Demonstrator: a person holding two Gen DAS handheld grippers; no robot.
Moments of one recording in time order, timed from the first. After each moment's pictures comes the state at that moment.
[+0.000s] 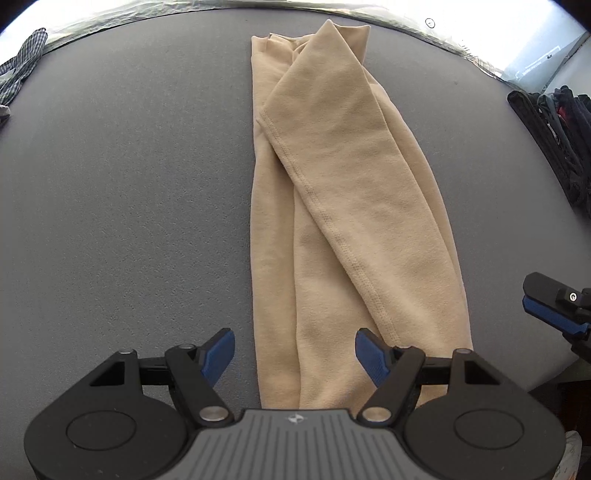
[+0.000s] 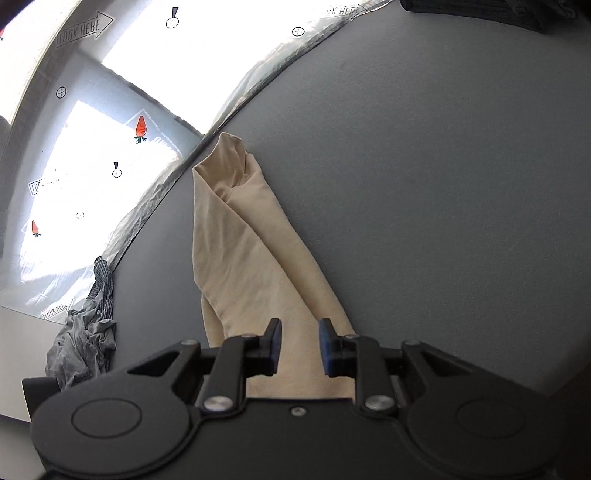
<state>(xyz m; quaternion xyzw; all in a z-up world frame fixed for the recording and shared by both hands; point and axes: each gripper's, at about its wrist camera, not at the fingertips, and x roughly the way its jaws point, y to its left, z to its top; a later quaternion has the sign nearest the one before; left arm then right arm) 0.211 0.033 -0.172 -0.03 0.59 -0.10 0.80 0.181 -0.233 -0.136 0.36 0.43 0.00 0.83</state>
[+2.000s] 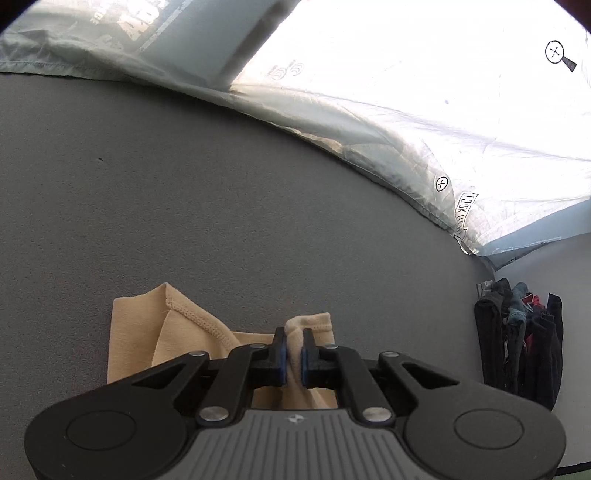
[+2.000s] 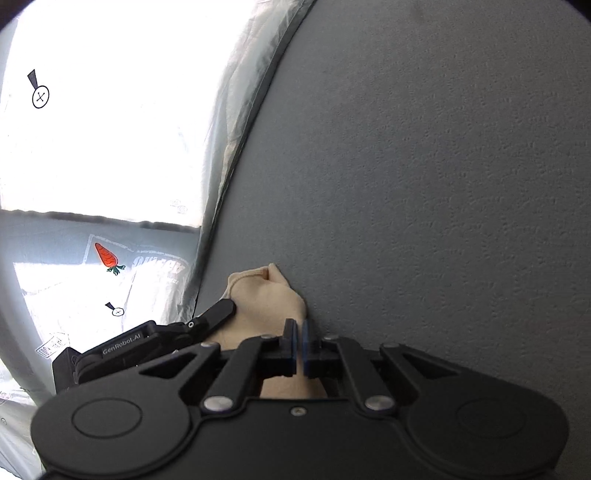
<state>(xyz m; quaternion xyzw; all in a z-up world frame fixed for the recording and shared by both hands) 0.606 -0.032 -0.229 -0.24 0.55 -0.20 0.78 0.507 -0.301 -0.253 0.55 0.41 0.06 0.72</state>
